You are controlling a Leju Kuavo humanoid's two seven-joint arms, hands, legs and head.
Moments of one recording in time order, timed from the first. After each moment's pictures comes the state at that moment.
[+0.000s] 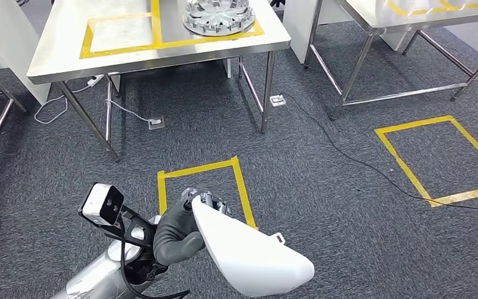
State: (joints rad) left arm -0.38 0.10 -0.86 -1.57 0.57 -0.56 -0.45; right arm -0.05 -0.18 1.43 -0.25 -1.11 0.33 0.19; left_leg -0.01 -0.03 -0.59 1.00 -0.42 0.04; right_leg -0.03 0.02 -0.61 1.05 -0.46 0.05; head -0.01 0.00
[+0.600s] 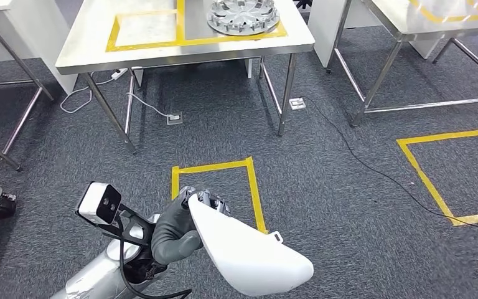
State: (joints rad) left arm -0.39 0.10 -0.86 -1.57 0.58 -0.57 -0.46; right arm -0.06 -0.18 1.44 -0.24 -1.10 0.34 0.19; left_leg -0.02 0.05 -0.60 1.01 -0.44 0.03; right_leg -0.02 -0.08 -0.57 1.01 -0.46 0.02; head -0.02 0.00
